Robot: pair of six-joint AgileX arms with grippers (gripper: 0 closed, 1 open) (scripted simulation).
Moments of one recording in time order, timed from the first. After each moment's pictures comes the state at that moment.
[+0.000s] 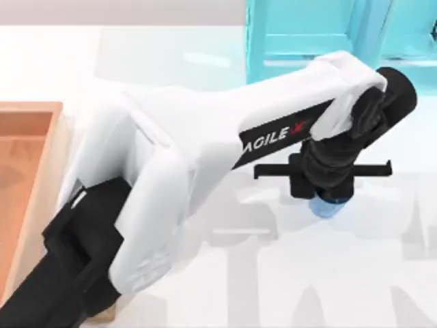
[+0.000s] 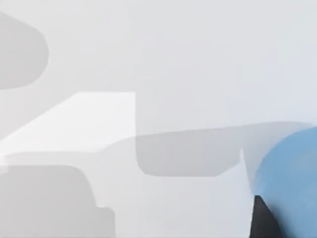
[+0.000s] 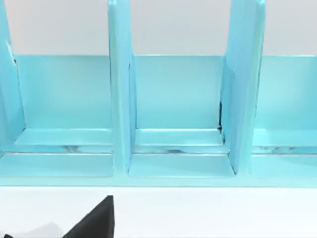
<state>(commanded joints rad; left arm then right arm) -0.93 2.55 2.26 -1.16 -0.15 -0.88 0.00 0.00 0.00 0.00 0.00 0.00</state>
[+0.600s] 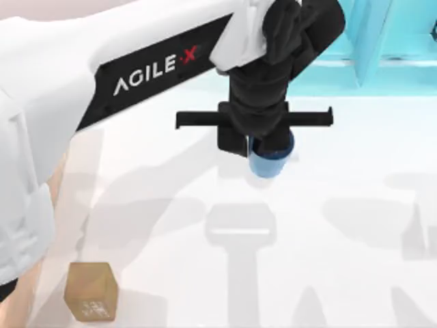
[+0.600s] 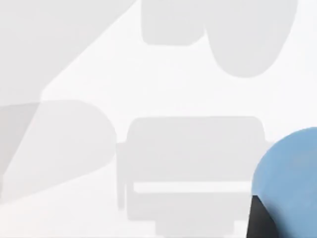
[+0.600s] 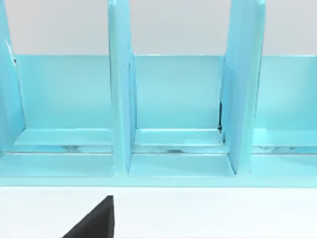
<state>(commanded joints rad) -0.80 2.16 1.96 -1.22 -0.14 -0.75 0.00 0.00 0.00 0.00 0.00 0.00</state>
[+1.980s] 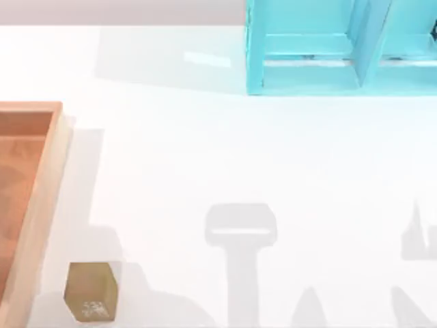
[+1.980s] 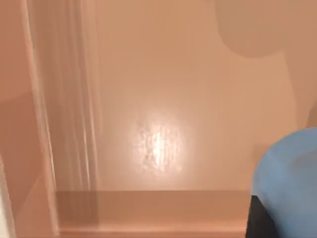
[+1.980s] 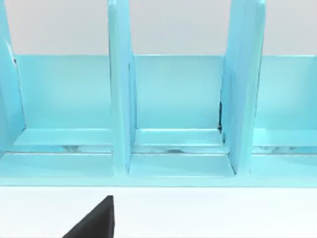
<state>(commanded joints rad) 0.41 1.58 1.21 -1.17 0.01 0.44 0.00 0.00 0.00 0.00 0.00 0.00</state>
